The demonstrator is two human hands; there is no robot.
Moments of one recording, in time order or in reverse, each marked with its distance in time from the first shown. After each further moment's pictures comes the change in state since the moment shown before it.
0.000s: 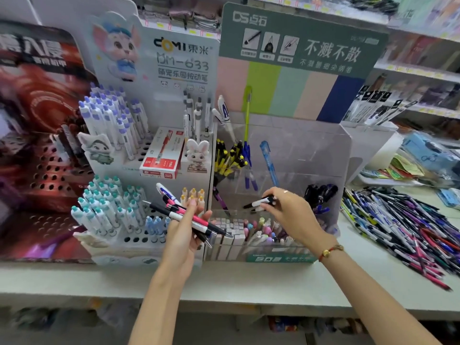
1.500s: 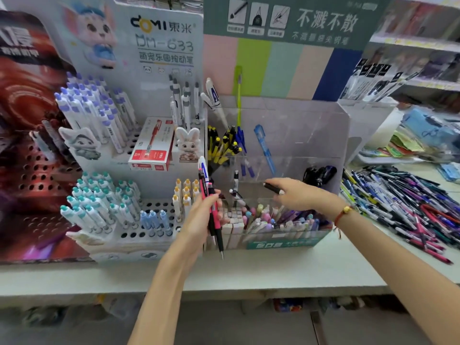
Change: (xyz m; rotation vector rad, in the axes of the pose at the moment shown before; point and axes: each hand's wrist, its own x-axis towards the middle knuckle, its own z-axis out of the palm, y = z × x) left_hand 0.013 -0.006 0.027 0.296 -0.179 -0.101; right_hand 0.026 -0.009 -0.038 0.028 -0.701 0.322
